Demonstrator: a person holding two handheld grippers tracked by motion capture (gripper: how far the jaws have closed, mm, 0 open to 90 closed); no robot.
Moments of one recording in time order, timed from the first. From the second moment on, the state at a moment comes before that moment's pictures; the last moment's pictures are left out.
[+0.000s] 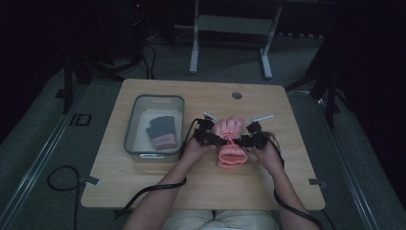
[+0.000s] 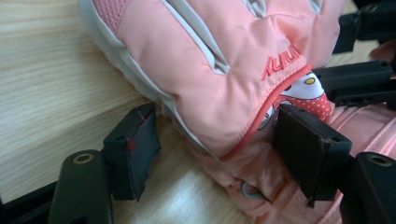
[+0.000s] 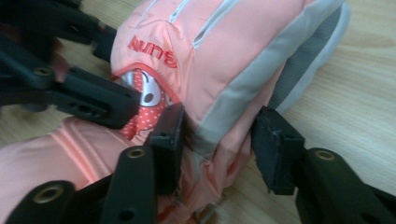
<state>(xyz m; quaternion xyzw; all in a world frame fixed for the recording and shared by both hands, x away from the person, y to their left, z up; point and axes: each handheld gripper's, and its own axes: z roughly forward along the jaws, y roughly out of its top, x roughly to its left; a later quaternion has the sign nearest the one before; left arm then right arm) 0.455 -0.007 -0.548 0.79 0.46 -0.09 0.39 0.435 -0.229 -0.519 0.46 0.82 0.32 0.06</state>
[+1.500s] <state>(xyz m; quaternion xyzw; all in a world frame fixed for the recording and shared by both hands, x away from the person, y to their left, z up) 0.427 0.029 -0.438 0.79 0.41 -0.05 0.46 0.413 -0.215 -0.440 0.43 0.78 0.45 0.07</state>
